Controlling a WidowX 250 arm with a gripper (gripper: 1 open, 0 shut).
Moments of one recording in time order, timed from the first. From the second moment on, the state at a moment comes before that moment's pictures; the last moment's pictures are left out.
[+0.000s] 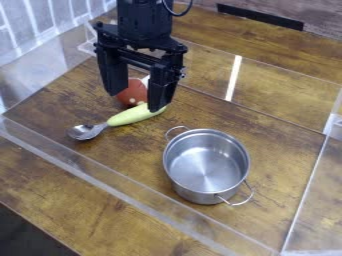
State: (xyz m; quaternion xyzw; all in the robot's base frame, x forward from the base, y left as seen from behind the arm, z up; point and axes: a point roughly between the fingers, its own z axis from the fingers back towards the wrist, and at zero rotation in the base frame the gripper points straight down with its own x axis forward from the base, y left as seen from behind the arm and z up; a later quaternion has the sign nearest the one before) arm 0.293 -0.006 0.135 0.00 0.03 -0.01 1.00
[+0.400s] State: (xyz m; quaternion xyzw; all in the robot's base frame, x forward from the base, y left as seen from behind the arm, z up) arm 0.295 -0.003 0.105 0.00 0.06 -0.03 1.00
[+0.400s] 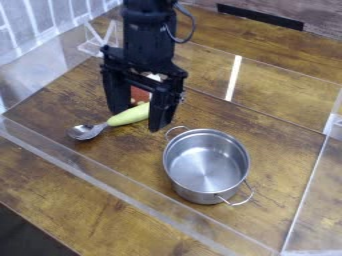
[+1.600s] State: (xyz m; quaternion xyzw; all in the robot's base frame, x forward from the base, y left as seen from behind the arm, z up) arm 0.313 0.050 0.068 -0.01 0.08 -0.10 0.99
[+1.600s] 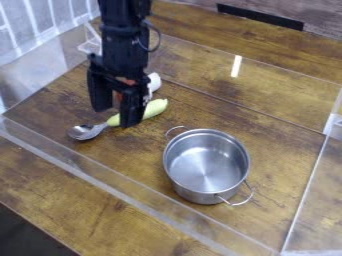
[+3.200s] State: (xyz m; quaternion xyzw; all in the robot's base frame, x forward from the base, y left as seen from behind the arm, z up) arm 0.348 0.085 0.051 -0.03 0.05 -0.02 1.00
